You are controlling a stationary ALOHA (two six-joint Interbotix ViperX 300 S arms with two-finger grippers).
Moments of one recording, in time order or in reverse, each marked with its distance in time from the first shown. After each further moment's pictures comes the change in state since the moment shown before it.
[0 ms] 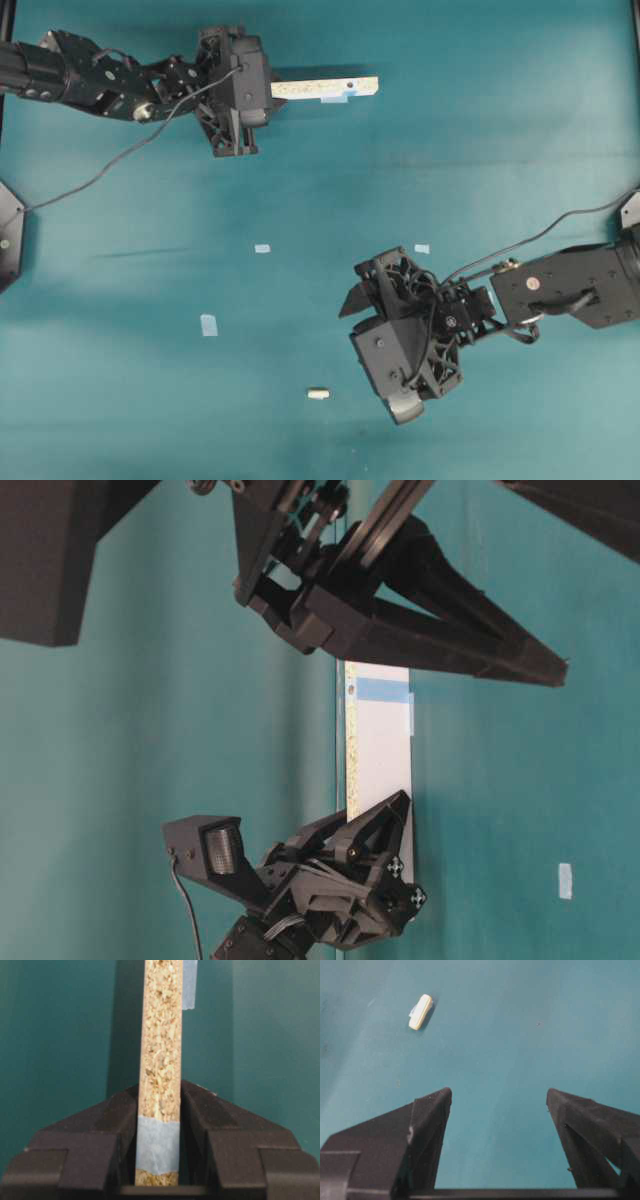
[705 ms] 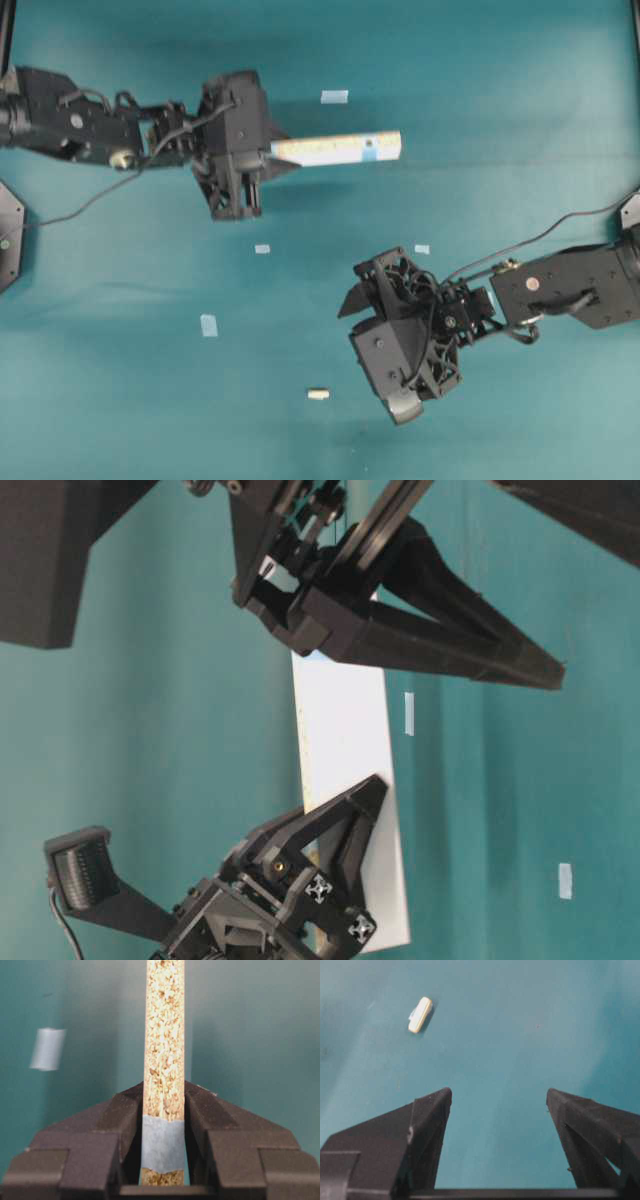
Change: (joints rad) left arm -0.265 -0.206 0.026 -0.003 0.150 -0.360; right arm -0.002 0.000 -0.006 0.000 0.000 0.002
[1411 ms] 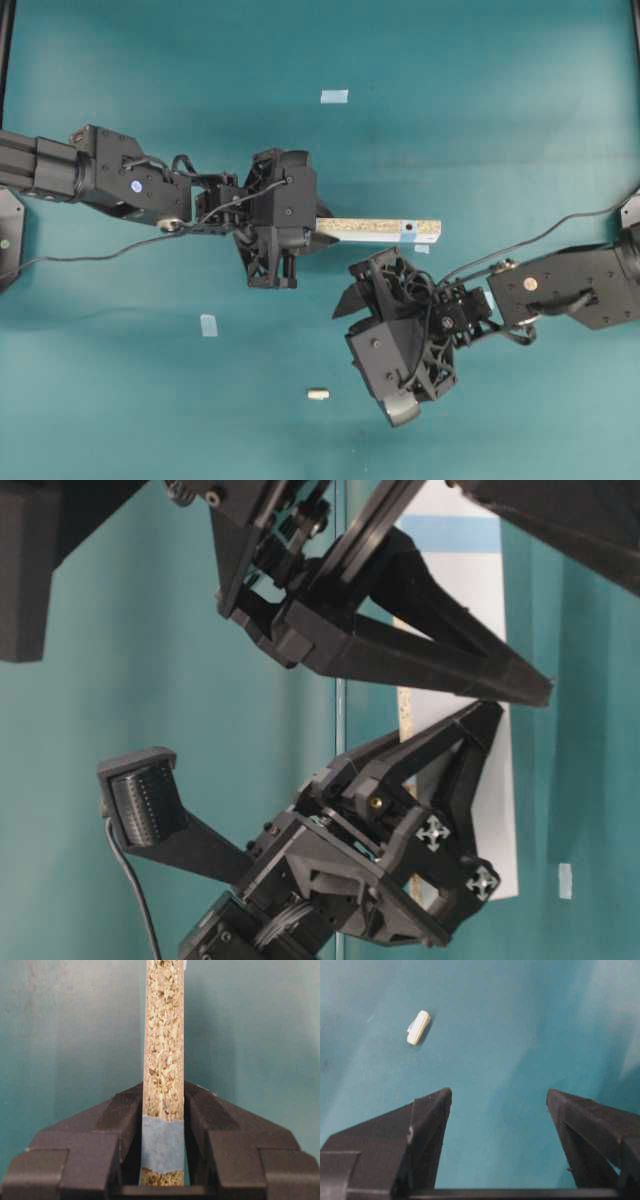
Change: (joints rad) left arm -0.163 0.172 -0.114 -0.002 -0.060 -0.074; right arm 0.000 0.000 -0.014 0.000 0.002 0.000
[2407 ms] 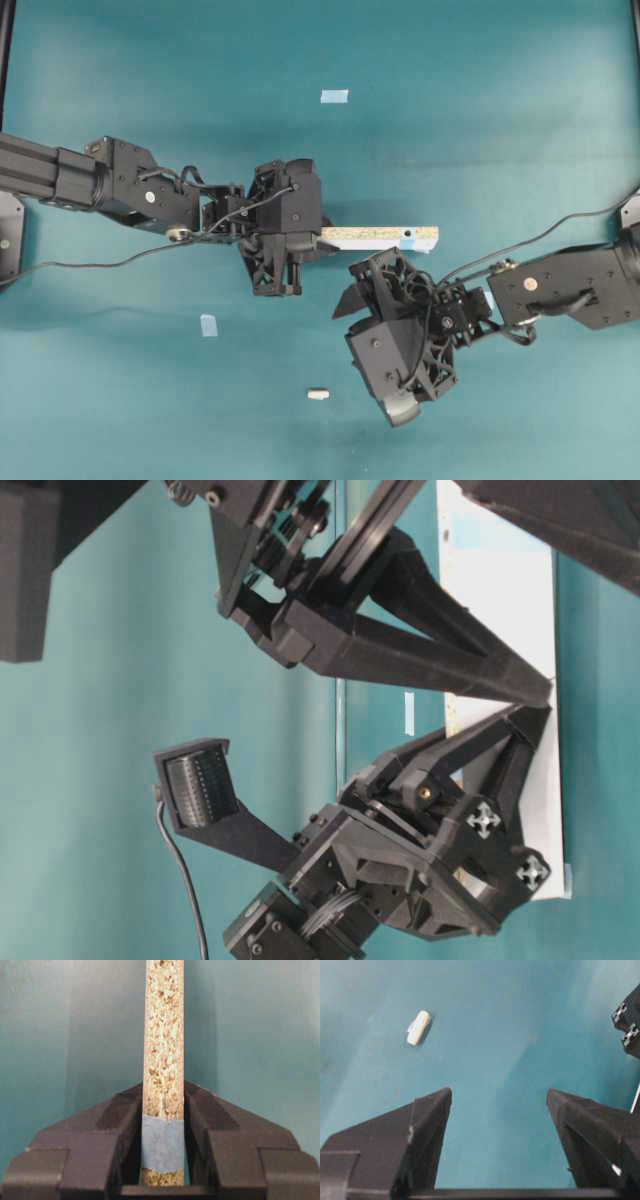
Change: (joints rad) left arm -0.009 0.066 -0.009 0.000 -0.034 -0.055; right arm 0.000 0.000 0.000 0.000 0.000 0.002
